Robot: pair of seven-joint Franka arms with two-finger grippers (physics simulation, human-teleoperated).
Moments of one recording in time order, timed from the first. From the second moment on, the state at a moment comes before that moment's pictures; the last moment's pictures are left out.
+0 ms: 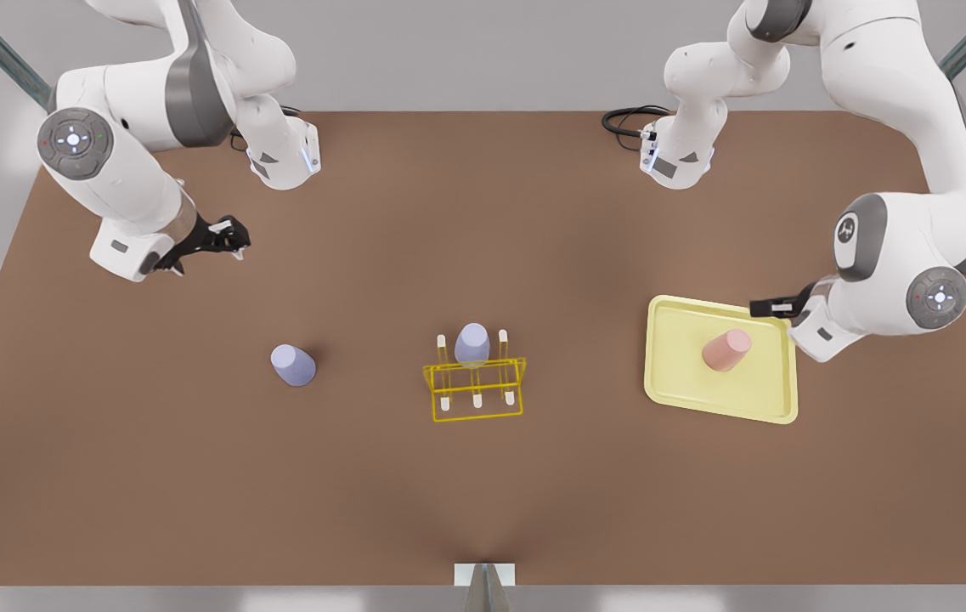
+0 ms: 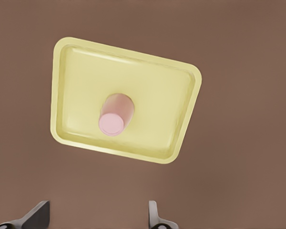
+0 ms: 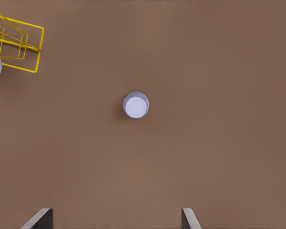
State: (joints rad) left arm 0.05 0.28 -0.07 -1.54 0.03 1.46 -0.07; right arm 0.28 0.02 -0.05 -1.59 -0.05 1.49 -0.11
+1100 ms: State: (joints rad) left arm 0.07 0.43 -0.02 -2.08 0.03 2.26 -0.06; right arm 0.20 0.47 -0.05 -1.88 0.04 2.25 -0.01
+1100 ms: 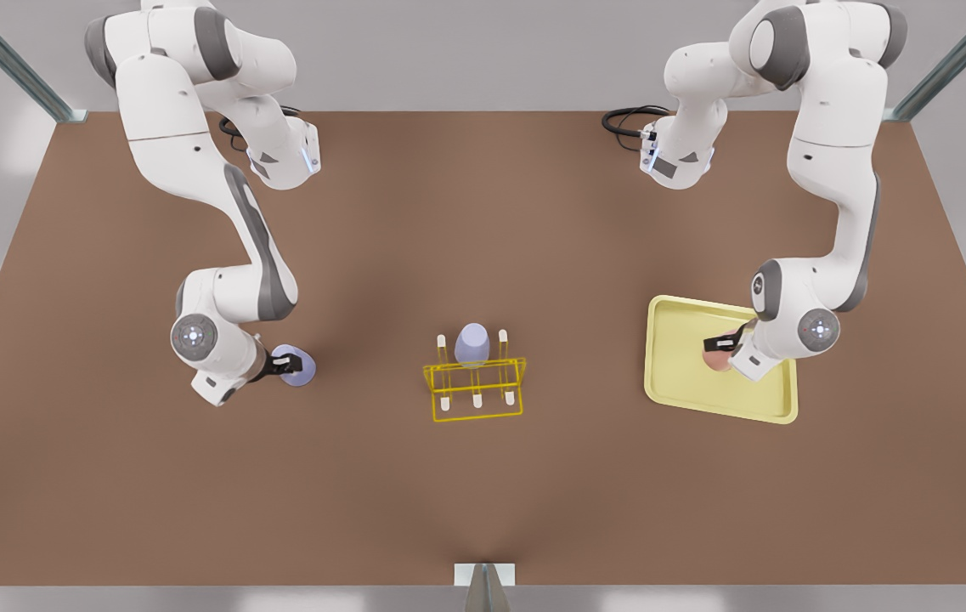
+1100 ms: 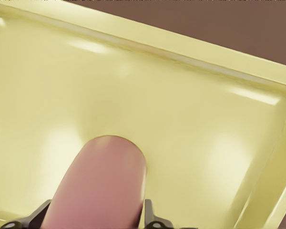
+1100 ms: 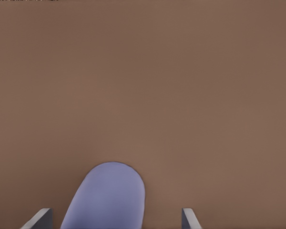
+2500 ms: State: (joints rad) left arm 0.03 0.41 -0.09 -1.89 0.00 2.09 -0.12; right arm 0.21 0.43 -0.03 -2.15 0.07 2.61 0.06
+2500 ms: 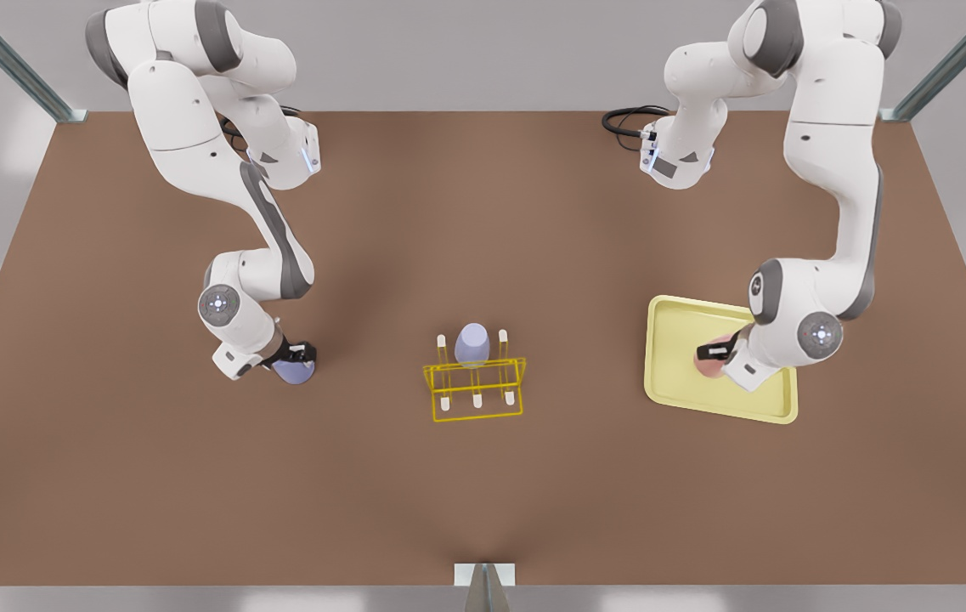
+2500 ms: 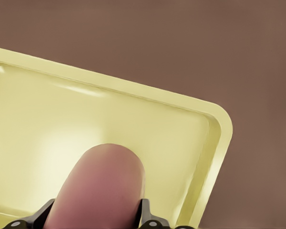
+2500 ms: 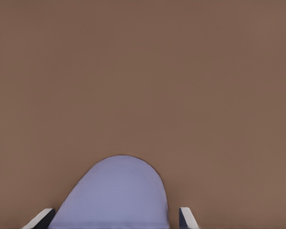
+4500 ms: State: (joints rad) left arm -0.04 0.26 -0.19 -1.46 0.13 1.43 -0.41; right arm 0.39 0.75 0.14 -1.37 0.45 2.26 0.12
